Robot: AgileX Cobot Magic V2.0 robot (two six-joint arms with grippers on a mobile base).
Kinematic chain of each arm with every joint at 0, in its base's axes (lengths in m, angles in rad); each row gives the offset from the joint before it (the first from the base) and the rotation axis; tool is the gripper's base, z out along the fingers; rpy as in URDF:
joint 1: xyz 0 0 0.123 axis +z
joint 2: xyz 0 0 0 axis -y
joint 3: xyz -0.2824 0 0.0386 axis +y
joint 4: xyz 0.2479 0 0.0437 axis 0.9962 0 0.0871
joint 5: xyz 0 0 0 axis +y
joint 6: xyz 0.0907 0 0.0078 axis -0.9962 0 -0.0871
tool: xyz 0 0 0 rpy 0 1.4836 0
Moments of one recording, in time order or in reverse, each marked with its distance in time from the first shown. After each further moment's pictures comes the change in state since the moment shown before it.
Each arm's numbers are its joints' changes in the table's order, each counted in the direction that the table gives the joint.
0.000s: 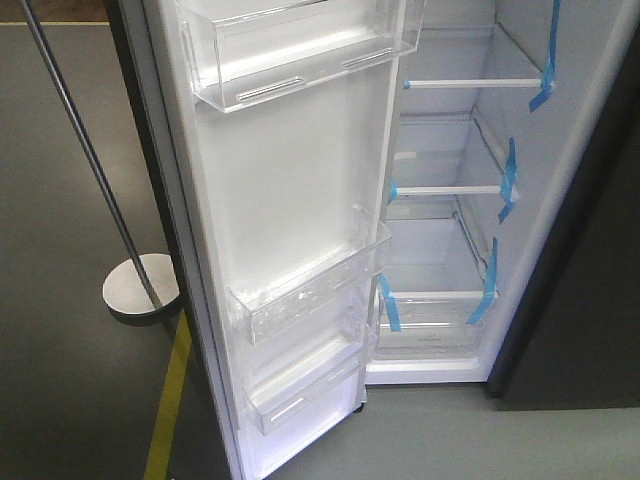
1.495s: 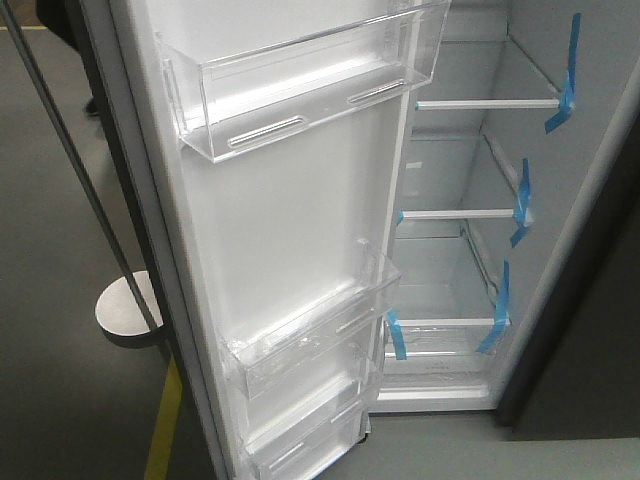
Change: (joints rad) left arm 0.000 0.000 0.000 0.000 0.000 0.000; right arm 0.000 0.000 0.000 0.000 0.000 0.000
